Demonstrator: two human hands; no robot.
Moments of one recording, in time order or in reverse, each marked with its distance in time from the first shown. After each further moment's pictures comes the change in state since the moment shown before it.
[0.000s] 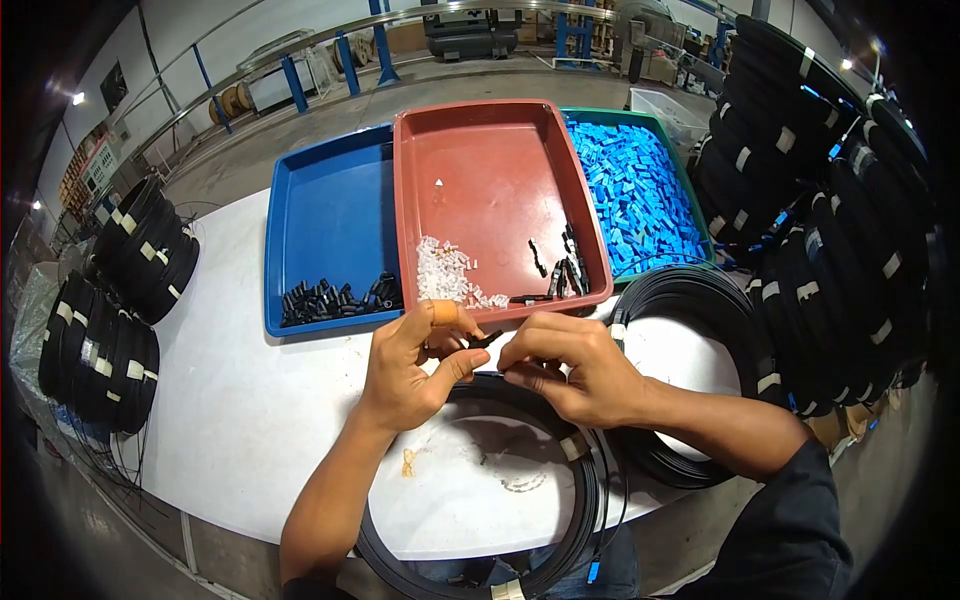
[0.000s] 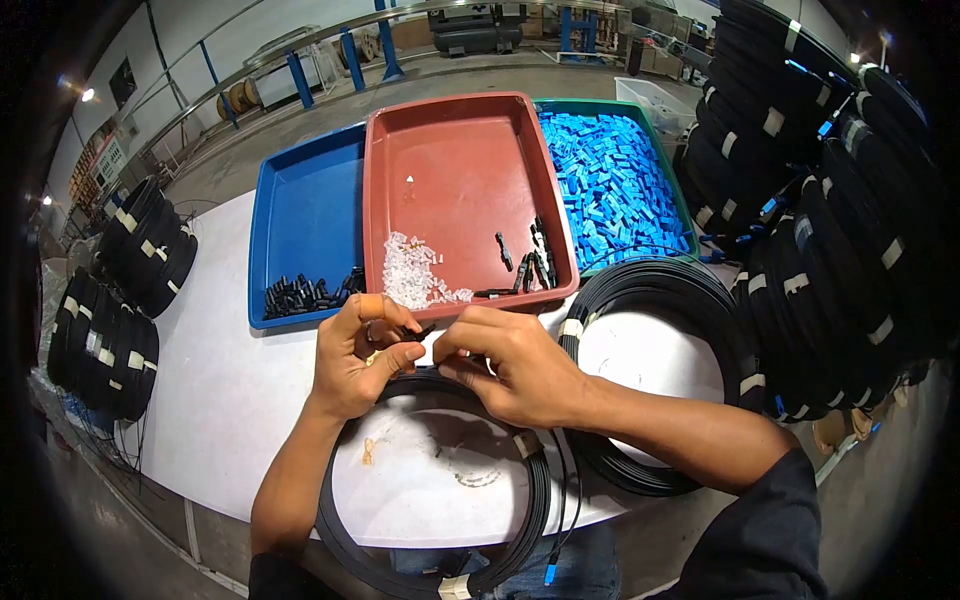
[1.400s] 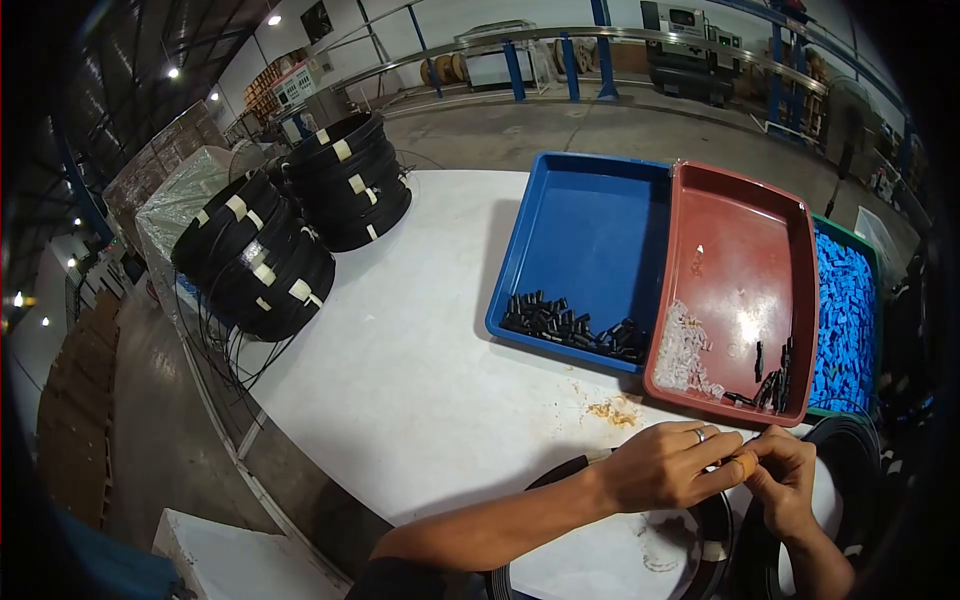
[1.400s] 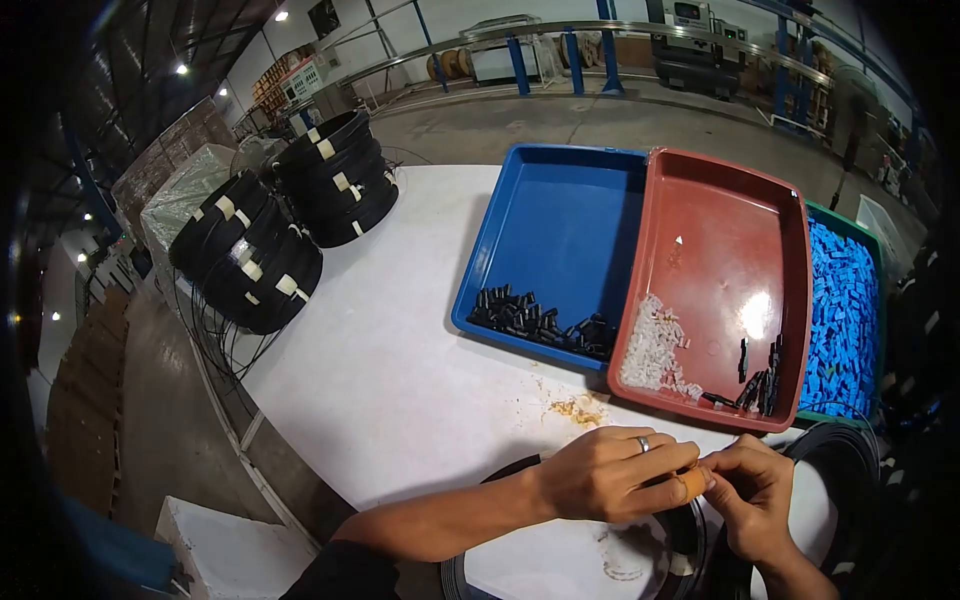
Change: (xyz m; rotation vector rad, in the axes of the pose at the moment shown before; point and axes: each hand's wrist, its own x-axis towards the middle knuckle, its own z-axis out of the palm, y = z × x) left_hand -0.002 0.001 0.018 0.619 0.090 0.637; right_hand 0.000 0.002 -0.005 0.381 0.106 0.468
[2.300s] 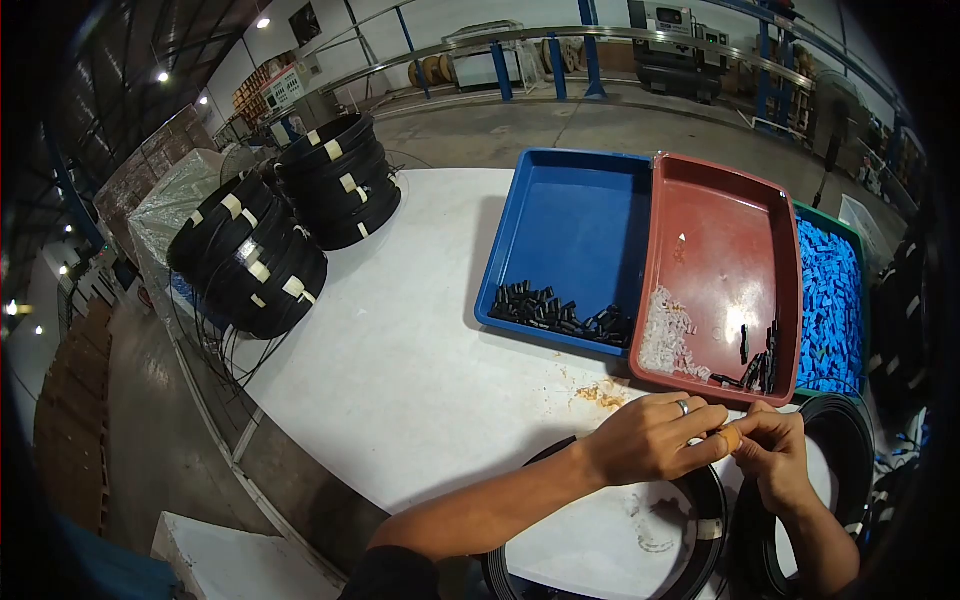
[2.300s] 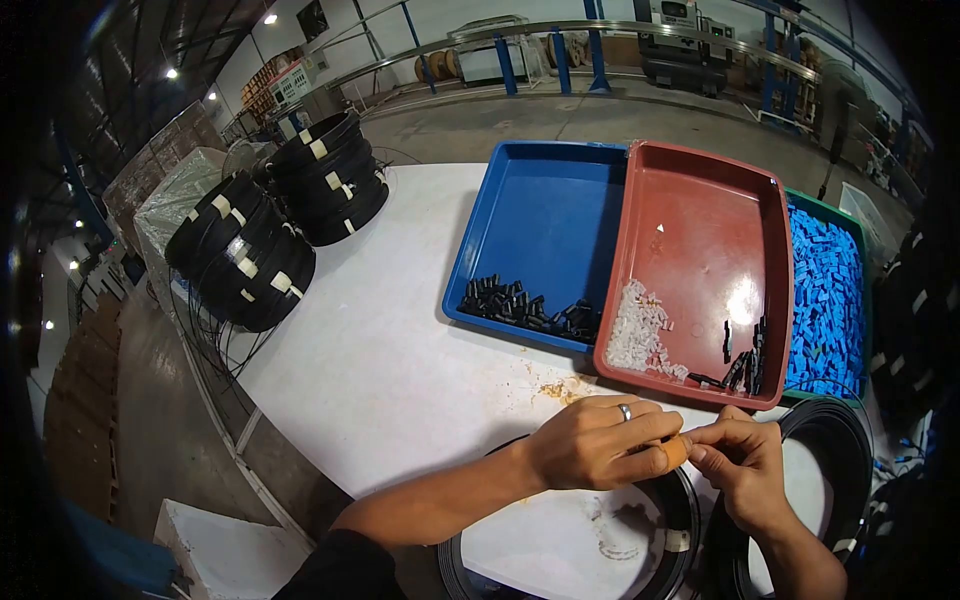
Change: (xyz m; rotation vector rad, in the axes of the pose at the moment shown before) left_hand 0.004 -0.003 -0.007 0.041 -0.013 0.058; right_hand -0.002 -0.003 -0.006 0.142 -0.017 0.239
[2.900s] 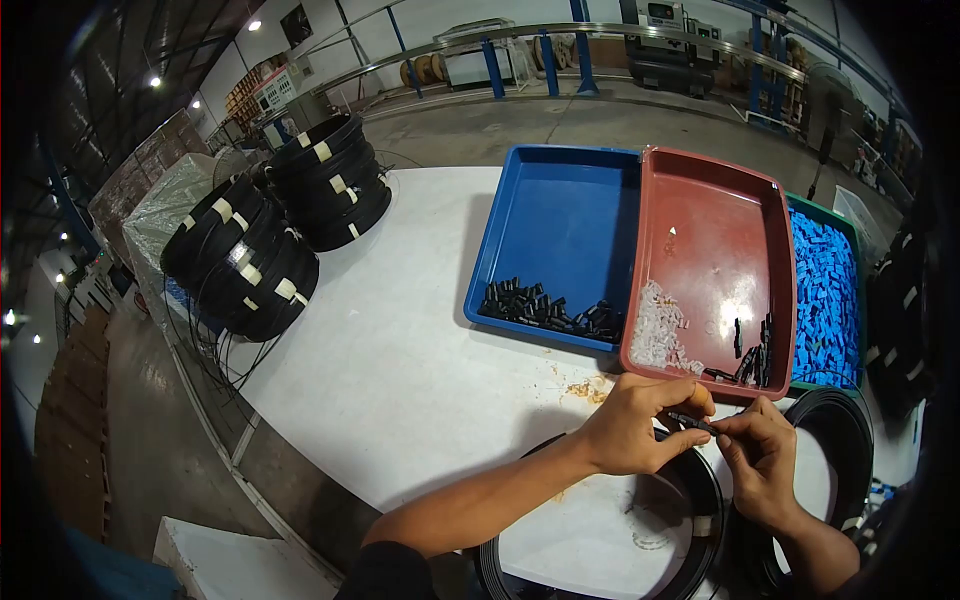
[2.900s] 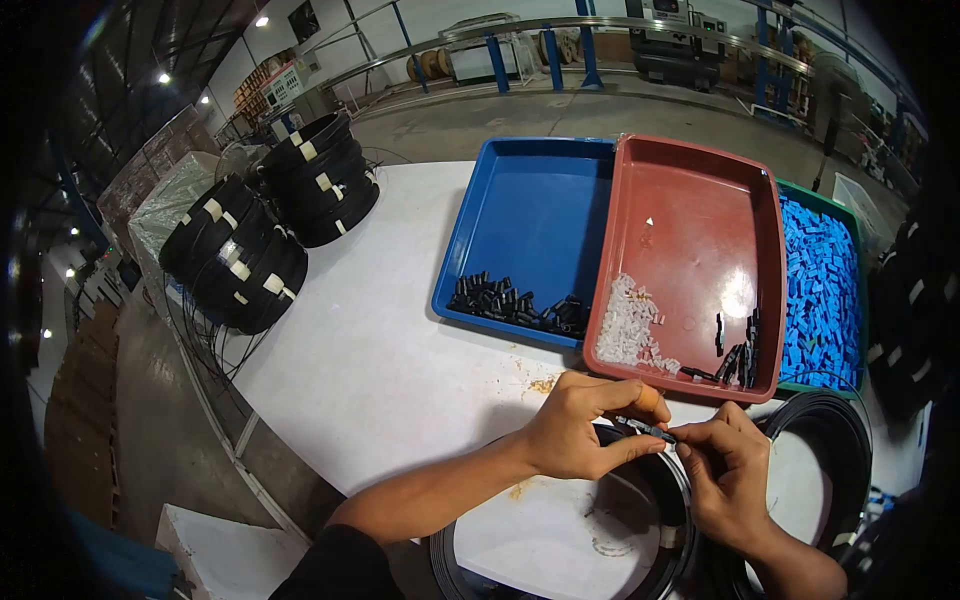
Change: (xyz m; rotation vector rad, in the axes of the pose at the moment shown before) left_hand 0.000 -0.004 -0.003 -0.639 -0.062 -0.587; right_hand -0.005 0.006 0.018 -0.558 0.186 -0.447
